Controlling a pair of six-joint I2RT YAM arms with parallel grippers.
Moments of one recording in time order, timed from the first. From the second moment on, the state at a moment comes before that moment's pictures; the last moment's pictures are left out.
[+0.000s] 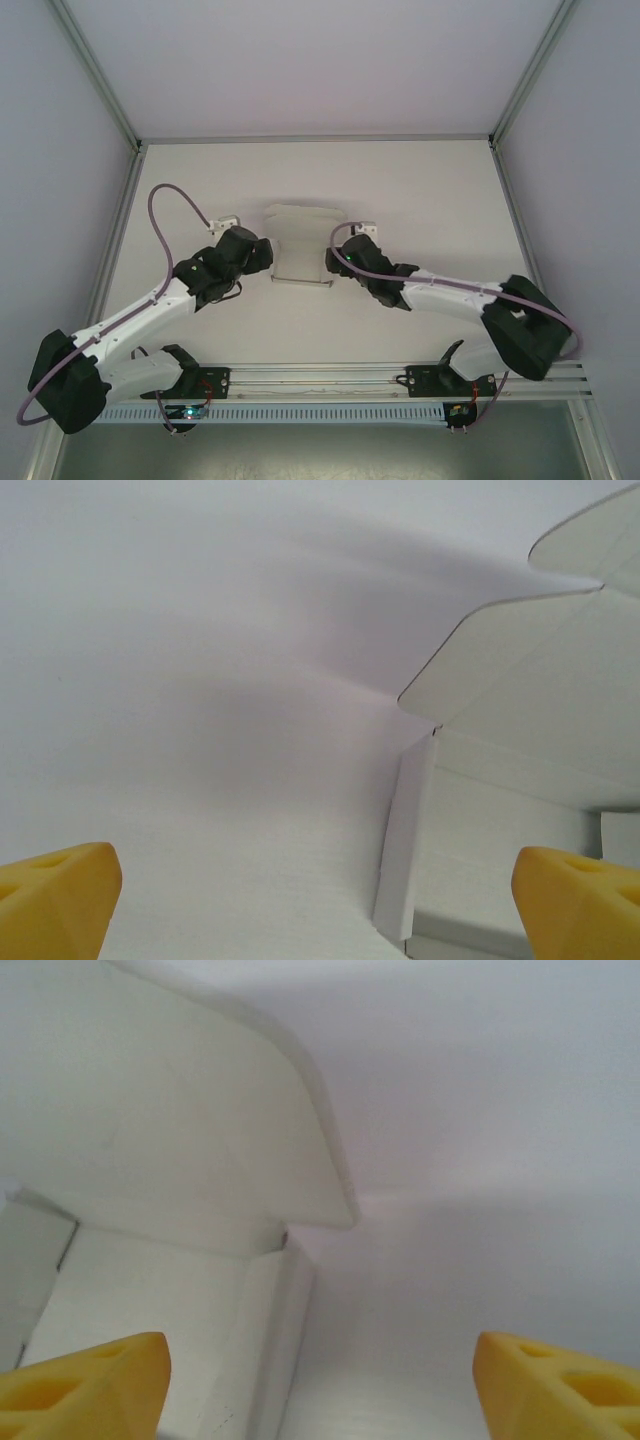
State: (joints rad) left arm -0.60 1.09 0.71 -0.49 -0.32 -0.73; right arm 0.80 1.45 0.67 0.02 0.29 0.68
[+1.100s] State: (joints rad) left arm -0.57 1.00 0.63 -0.43 -0.27 -0.70; right arm 0.82 1.71 0.78 -0.04 0.28 0.71
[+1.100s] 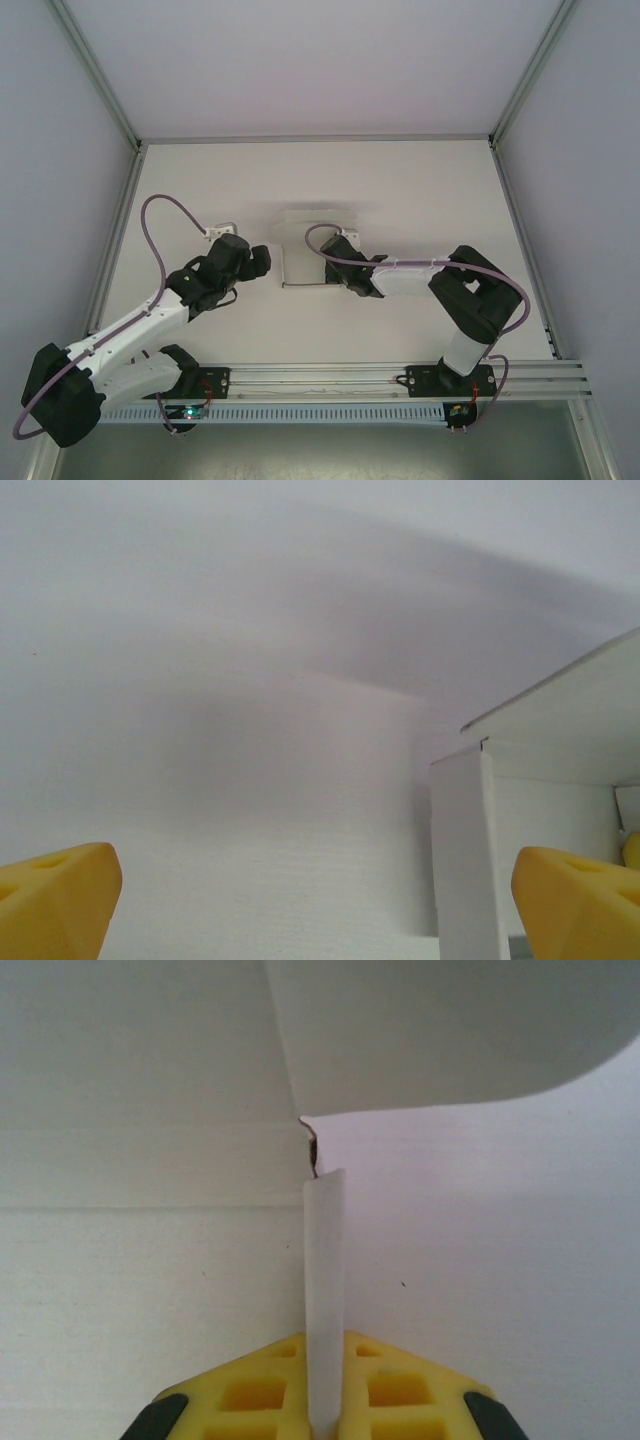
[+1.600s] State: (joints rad) left arm -0.51 0.90 0.58 -0.44 -0.29 -0.73; right arm 0.86 1.45 0.72 0.09 0.35 0.37
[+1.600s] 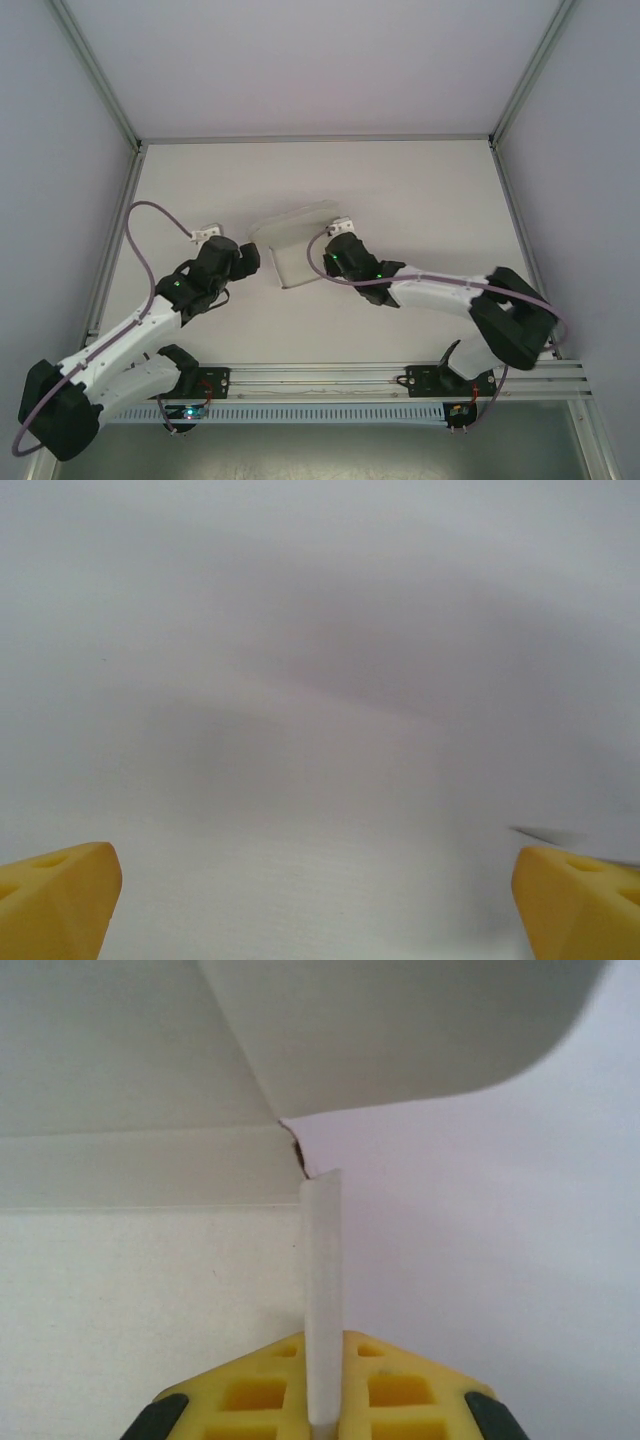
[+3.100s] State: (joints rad) left arm -0.49 0.98 0.48 0.04 0.22 -0.73; right arm 1.00 1.41 0.87 0.21 0.20 0.27
